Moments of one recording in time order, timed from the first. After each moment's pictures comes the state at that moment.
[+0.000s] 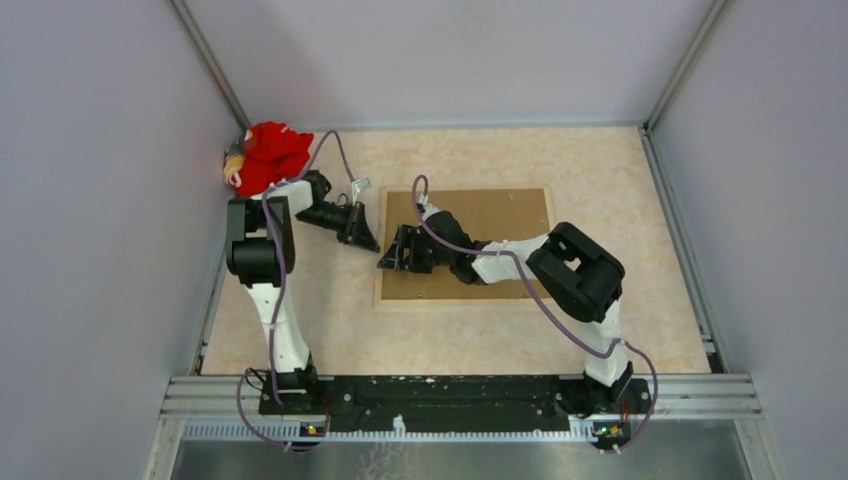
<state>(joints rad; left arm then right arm) 0.02 2.11 1.41 -0.86 1.01 0.48 0.87 2.01 1.10 0.42 -0.24 0.86</state>
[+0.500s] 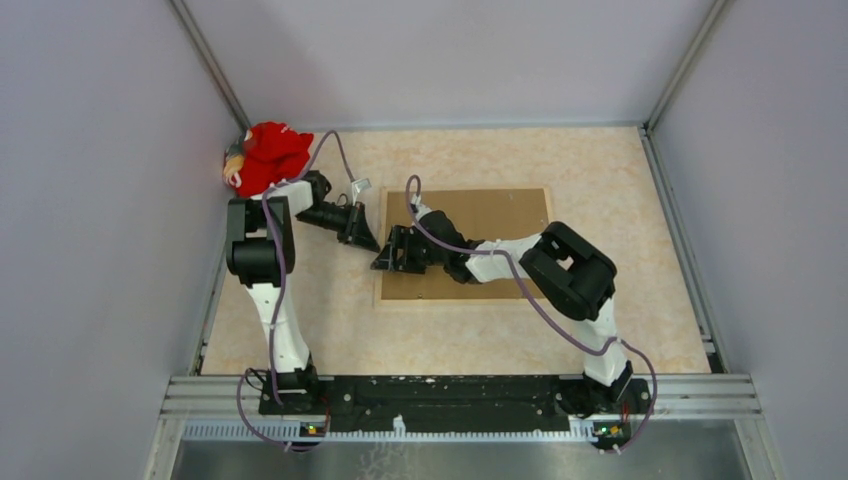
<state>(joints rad) 0.02 2.11 1.40 -0.85 1.02 0.47 0.88 2.06 1.15 0.43 -0.27 0.88</state>
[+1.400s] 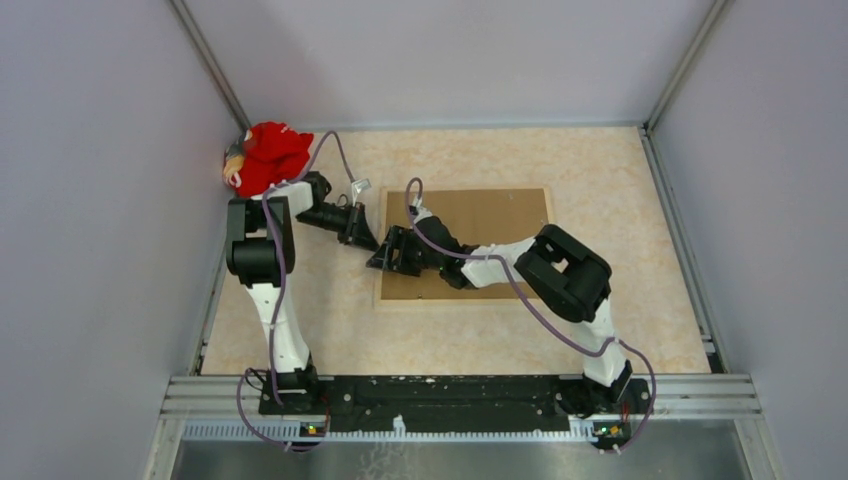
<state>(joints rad) 0.02 2.11 1.39 -0.84 1.03 0.47 0.91 2.08 1.16 0.45 -0.17 0.96</state>
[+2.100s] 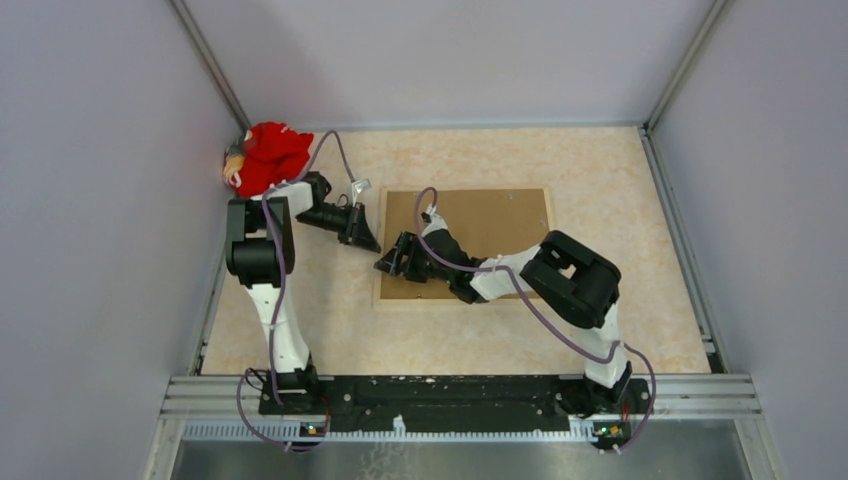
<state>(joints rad) 0.02 2.11 1.39 -0.83 1.03 0.48 0.95 2.02 1.02 0.61 -0.02 1.01</state>
